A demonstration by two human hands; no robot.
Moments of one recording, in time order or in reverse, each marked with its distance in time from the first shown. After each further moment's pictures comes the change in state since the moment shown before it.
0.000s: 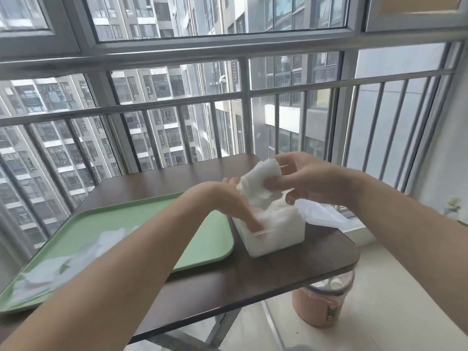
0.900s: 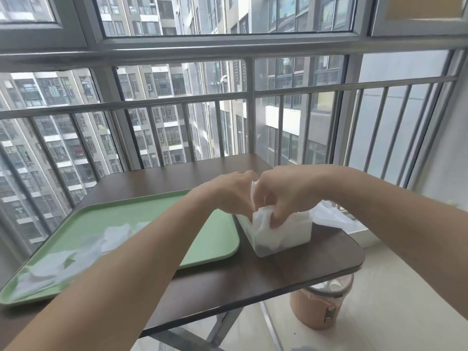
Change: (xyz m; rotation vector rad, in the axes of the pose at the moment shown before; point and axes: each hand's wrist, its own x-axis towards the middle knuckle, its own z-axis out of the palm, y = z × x) left_hand 0.011 -0.013 0.001 0.109 0.297 0.111; right_hand 0.018 -0.037 0.045 -1.178 -0.238 0.154
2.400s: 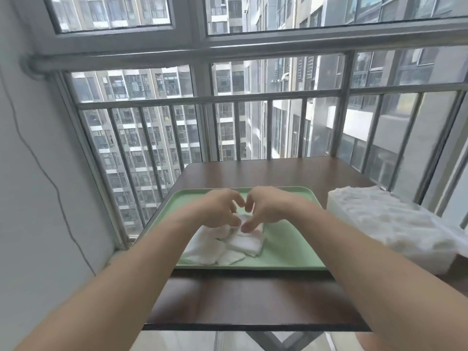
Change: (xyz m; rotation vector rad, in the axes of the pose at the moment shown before) left_hand -0.125 -0.185 0.012 -0.322 0.010 -0.336; right_hand 0.174 -0.140 0.043 0.172 0.035 -0.001
